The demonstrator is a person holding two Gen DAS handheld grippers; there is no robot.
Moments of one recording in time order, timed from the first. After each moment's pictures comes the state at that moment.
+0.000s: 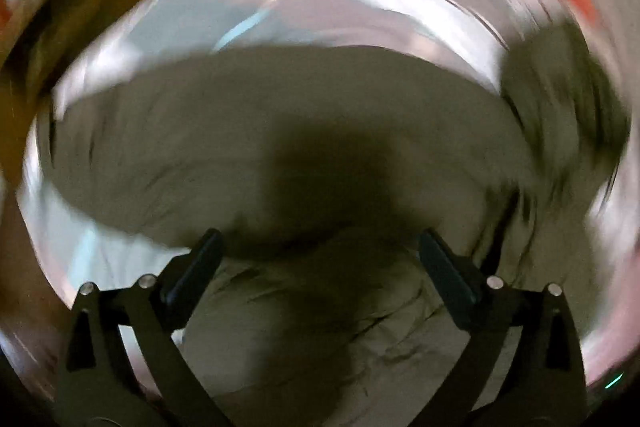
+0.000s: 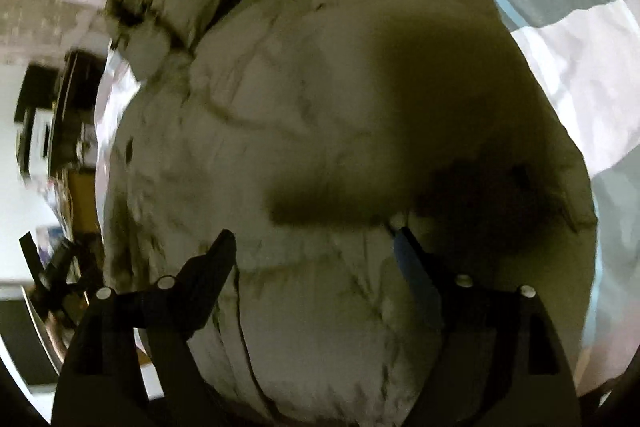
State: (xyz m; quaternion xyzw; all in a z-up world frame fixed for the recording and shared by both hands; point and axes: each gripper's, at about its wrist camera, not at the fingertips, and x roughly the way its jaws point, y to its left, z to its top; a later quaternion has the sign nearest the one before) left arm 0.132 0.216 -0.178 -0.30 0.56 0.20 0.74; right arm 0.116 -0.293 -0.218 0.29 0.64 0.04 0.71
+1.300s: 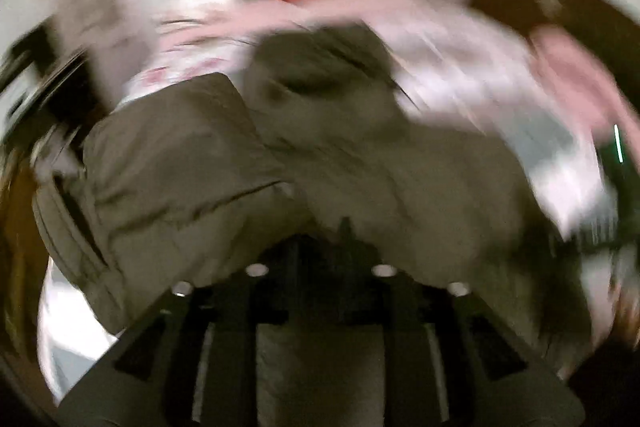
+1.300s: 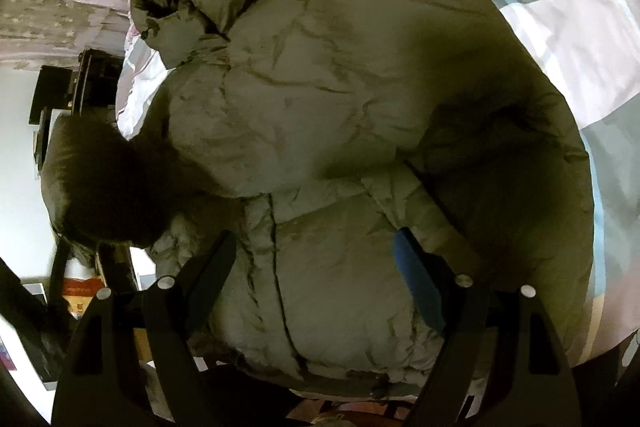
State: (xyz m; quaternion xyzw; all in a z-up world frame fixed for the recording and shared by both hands) left arm 0.121 -0.043 -0.105 0.12 0.41 -0.12 0.89; right arm 0.093 -0.300 -0.195 0.33 0.64 0.05 0.69
